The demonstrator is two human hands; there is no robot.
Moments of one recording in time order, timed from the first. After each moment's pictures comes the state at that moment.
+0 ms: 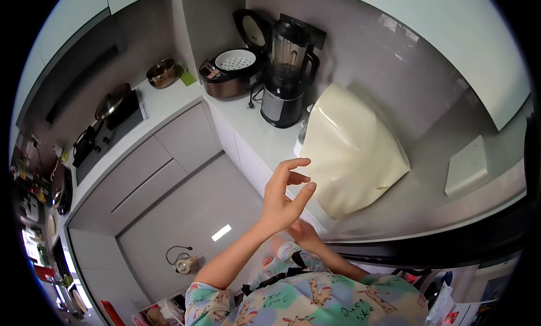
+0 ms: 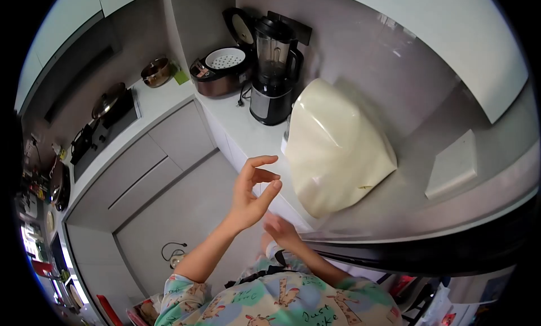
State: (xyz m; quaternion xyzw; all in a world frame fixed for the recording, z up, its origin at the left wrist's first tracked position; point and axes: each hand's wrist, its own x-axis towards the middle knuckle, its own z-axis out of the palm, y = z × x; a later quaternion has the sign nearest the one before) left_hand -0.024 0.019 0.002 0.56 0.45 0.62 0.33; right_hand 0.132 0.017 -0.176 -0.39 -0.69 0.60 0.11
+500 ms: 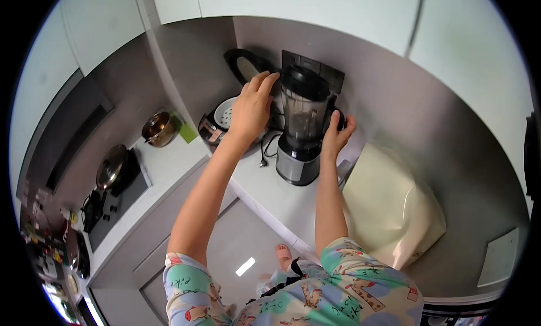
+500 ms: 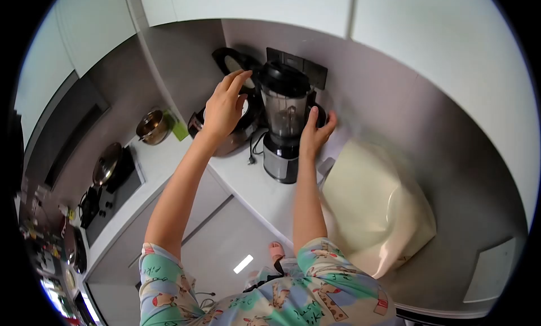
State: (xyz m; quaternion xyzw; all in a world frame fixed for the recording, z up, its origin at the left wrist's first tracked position) left_hand -0.238 0.375 0.115 0.74 0.50 0.41 -0.18; right_hand -0.058 0.459 -0.032 -0.48 -0.35 0.19 0.78
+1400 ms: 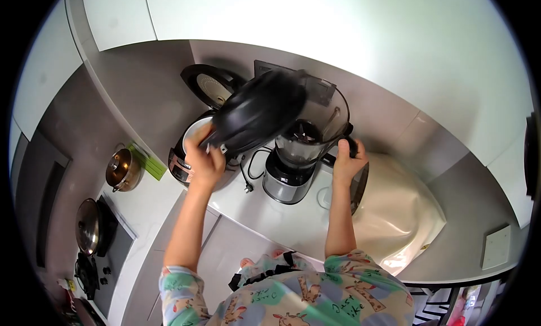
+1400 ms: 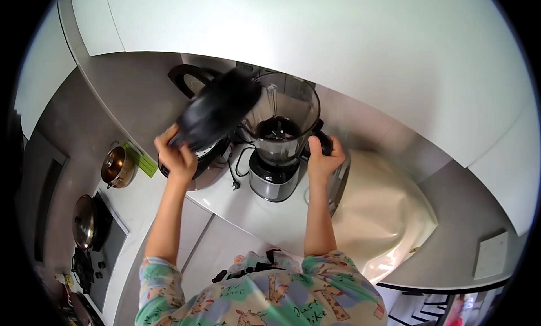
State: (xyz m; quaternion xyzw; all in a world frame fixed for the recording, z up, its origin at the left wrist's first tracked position) left_hand -0.356 0.467 0.059 0.68 0.30 0.65 -0.16; right_hand -0.049 0.464 -0.015 -0.46 -0.40 0.07 0.79
